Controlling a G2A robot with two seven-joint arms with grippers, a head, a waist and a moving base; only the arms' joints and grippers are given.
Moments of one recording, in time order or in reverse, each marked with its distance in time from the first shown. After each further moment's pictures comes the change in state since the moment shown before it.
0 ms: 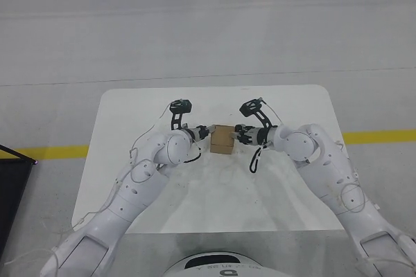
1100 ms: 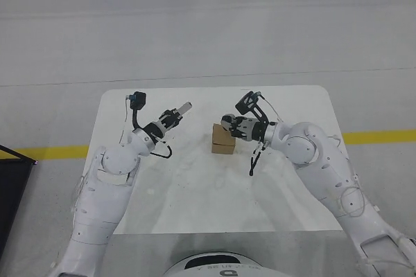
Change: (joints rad) left arm 0.283 0.058 -0.432 -0.255 -0.507 -0.406 0.131; right arm 0.021 -0.011 -0.027 -0.042 -0.069 -0.183 -0.225
